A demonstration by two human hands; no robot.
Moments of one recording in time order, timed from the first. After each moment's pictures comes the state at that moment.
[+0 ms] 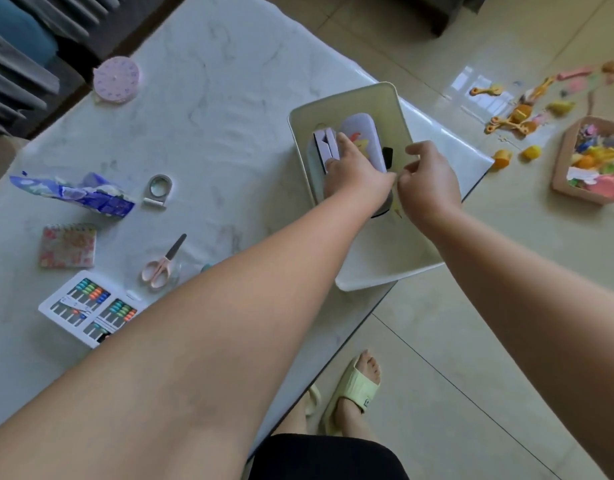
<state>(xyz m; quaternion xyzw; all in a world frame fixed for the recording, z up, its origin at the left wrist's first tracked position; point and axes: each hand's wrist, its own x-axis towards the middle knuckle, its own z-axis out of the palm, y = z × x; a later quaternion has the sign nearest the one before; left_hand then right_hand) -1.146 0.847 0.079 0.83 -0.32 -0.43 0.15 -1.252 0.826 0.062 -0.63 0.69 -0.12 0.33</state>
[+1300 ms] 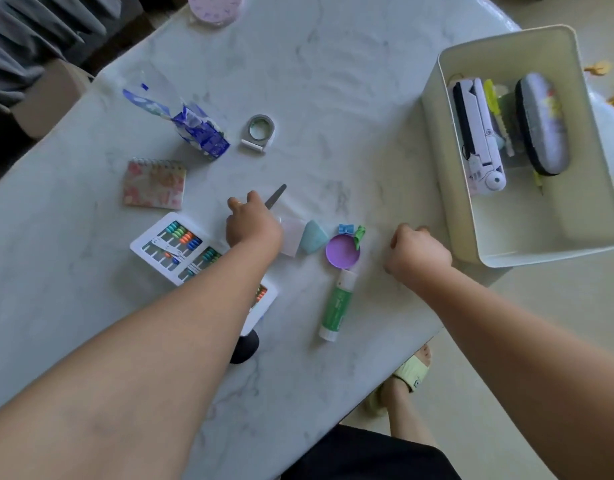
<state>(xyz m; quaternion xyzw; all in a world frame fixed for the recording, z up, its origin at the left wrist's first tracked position) -0.890 1.063 -0.002 0.92 -0.25 -0.29 -0.05 -1.112 0.994 -0.008 -0.70 0.60 0.27 0.26</state>
